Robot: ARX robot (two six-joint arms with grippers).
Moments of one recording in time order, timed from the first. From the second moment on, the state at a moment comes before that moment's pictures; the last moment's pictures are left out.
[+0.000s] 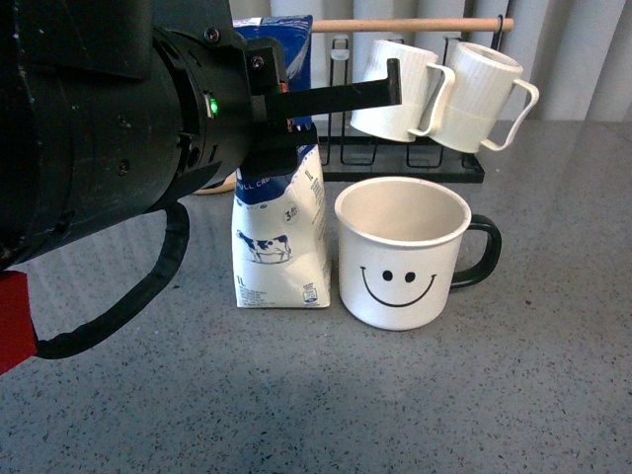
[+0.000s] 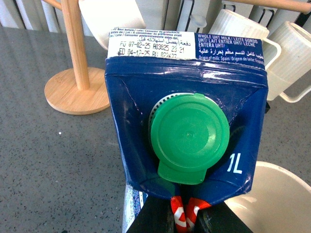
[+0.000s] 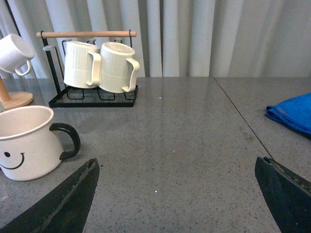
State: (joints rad) left arm -0.62 1.54 0.78 0.48 -0.50 -0.29; right arm 0.00 0.00 0.01 0.00 0.00 0.00
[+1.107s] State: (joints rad) left arm -0.42 1.14 0.71 0.45 -0.19 -0.15; right arm 0.00 0.00 0.01 0.00 0.00 0.00
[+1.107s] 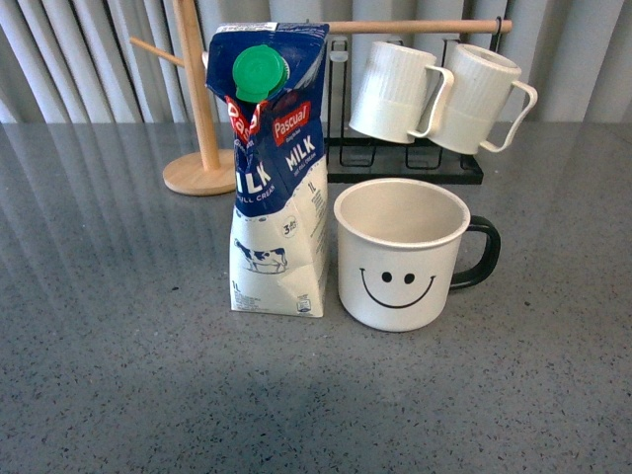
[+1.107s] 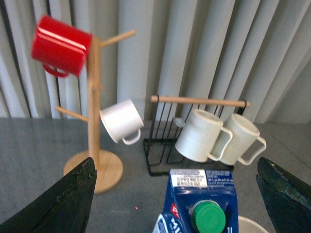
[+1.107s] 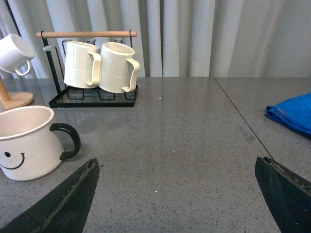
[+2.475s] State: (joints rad) left arm 0.00 0.33 0.08 0.24 0.00 -0.02; right arm 0.00 0.00 0.01 0.00 0.00 0.00
